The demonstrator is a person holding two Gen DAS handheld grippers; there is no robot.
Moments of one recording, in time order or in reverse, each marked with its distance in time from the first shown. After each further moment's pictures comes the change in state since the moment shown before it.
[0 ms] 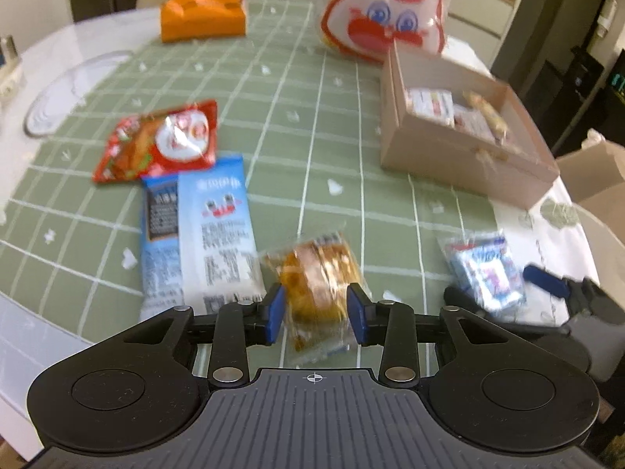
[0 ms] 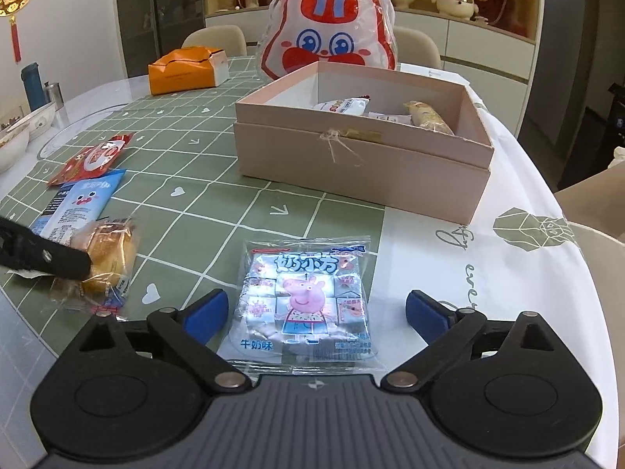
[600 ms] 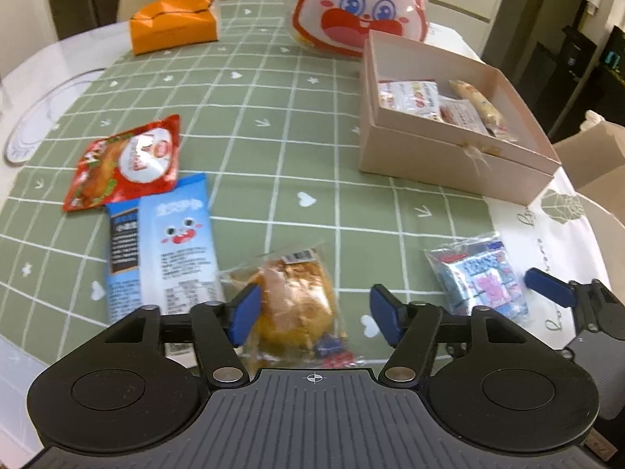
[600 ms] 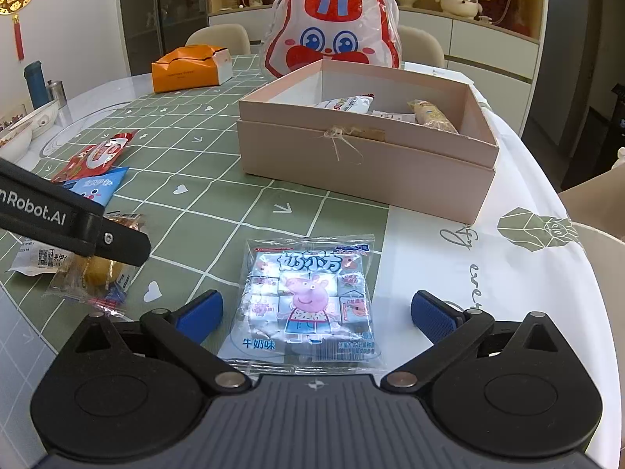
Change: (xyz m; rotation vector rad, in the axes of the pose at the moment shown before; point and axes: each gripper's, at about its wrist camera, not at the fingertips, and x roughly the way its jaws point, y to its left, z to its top) left arm 0.025 -0.024 0.009 0.070 0.020 0.020; right arm 0.000 0.001 0.000 -0.003 0.002 0.005
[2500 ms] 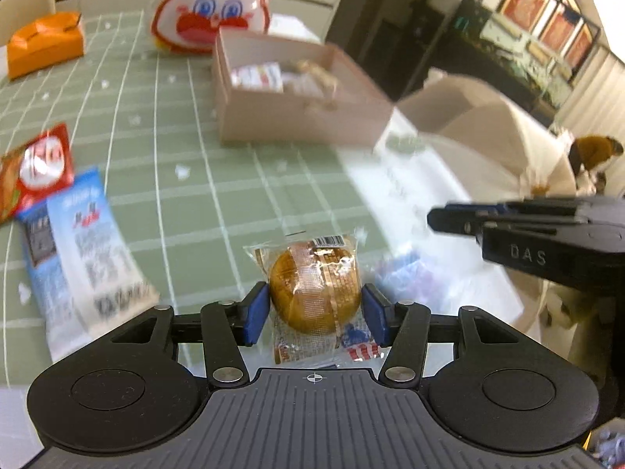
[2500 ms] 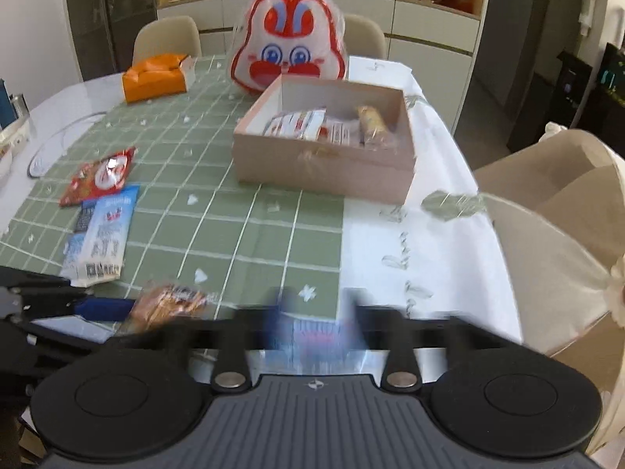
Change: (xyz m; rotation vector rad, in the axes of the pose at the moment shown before) left arm -0.042 0.014 -0.032 0.225 -0.012 -0.463; right arm -0.107 0.018 0.034 0.118 0.108 -0.126
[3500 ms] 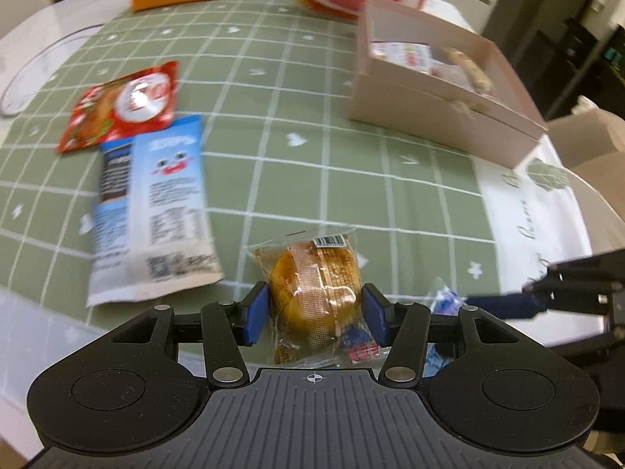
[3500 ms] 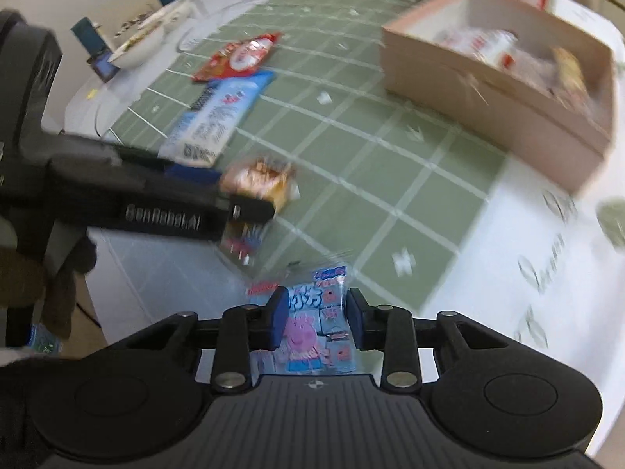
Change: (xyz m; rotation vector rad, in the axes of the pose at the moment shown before) left arm 0.035 0.010 0.008 -0.305 0.100 0.399; right arm 0.084 -0.010 0.018 -0.375 0.301 0.546
